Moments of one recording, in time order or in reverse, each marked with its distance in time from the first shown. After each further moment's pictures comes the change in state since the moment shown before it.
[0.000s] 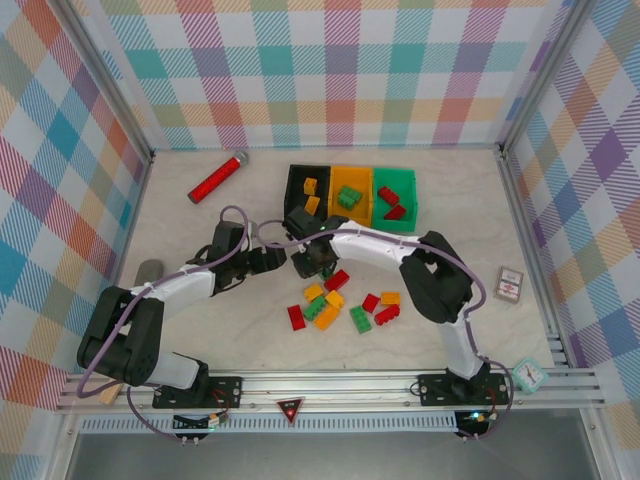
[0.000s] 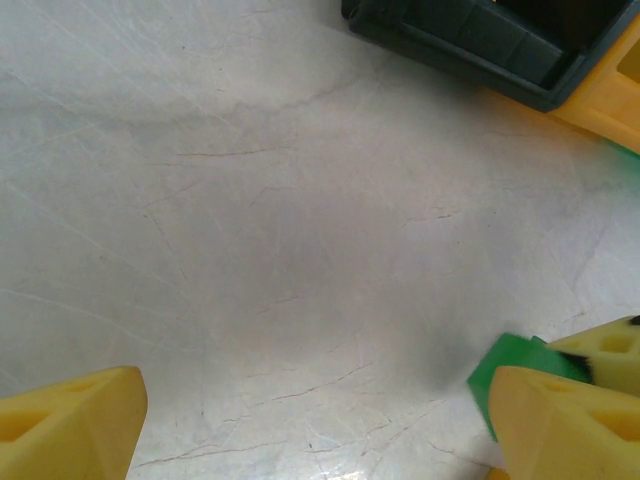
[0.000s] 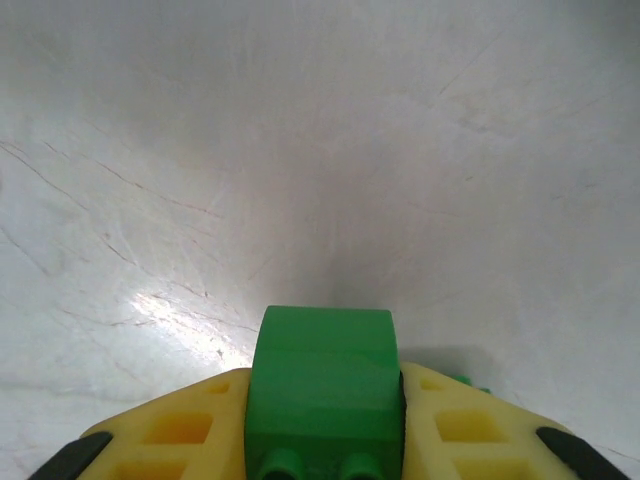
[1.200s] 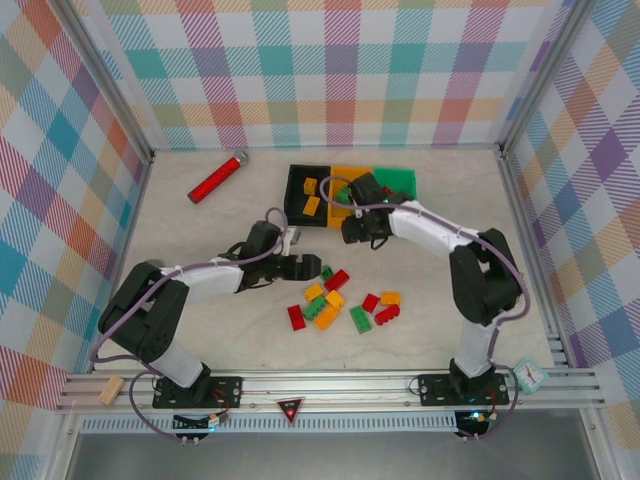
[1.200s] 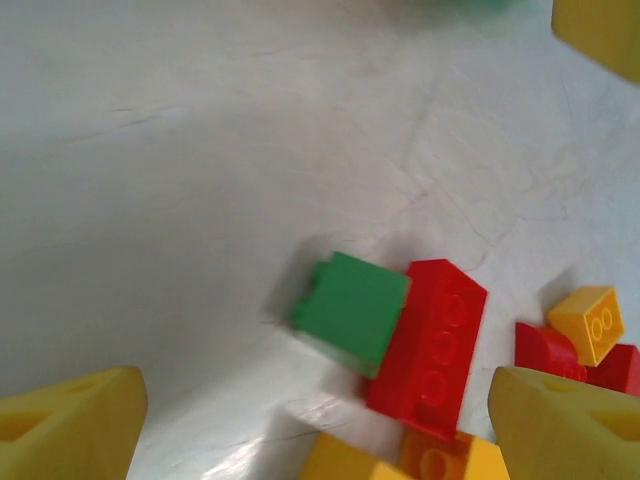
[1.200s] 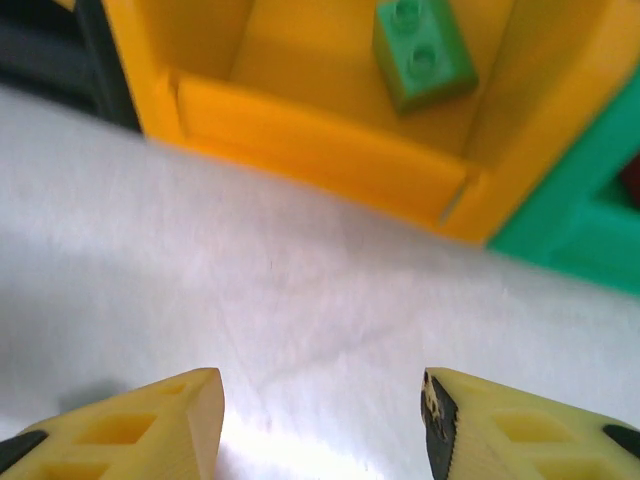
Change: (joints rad) left arm -0.251 0.174 0.125 0.043 0.125 0.070; right arm -0.298 -0.238 -0.238 0.093 0.002 0.019
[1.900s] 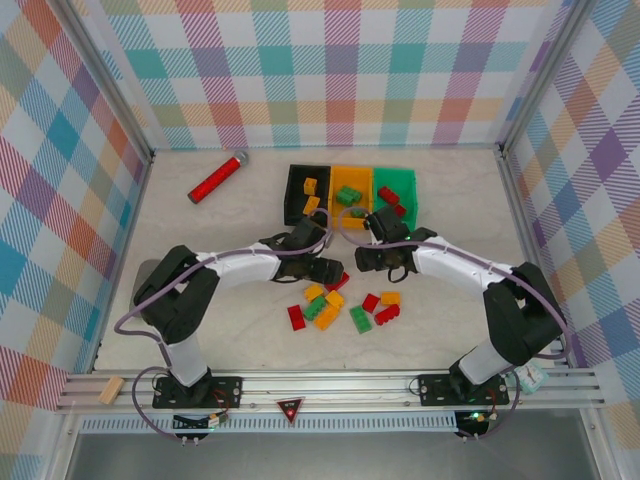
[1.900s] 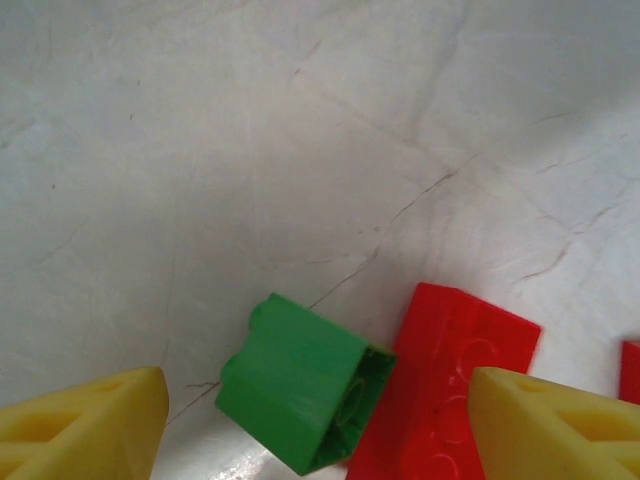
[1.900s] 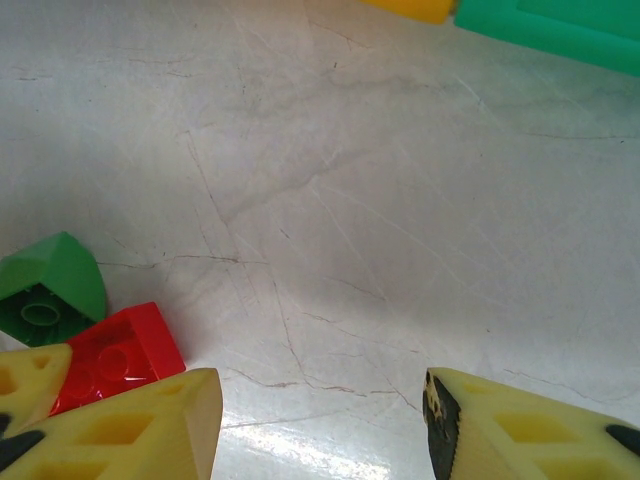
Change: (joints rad) left arm -0.171 0.193 0.281 -0.296 -0.269 0.063; right arm 0.020 -0.262 -0.358 0.139 0.016 0.017
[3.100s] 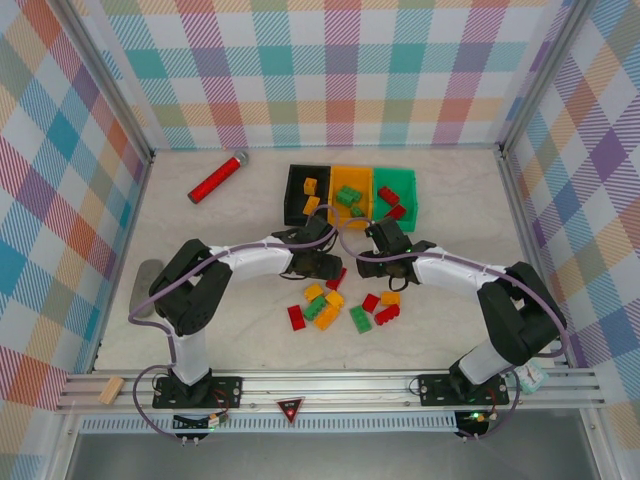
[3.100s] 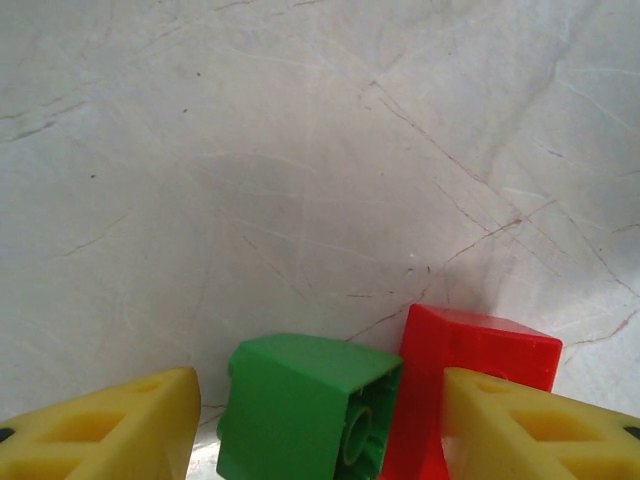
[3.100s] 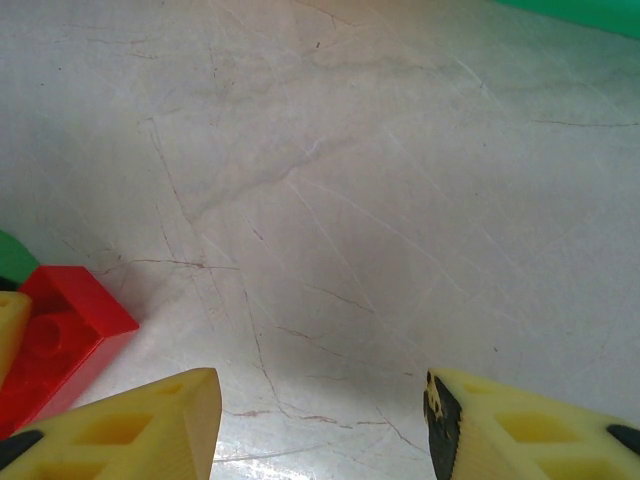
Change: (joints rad) left arm -0.031 0.083 0.125 -0.123 -0.100 -0.138; right arm 0.000 0.004 -0.129 0.180 0.018 -0.011
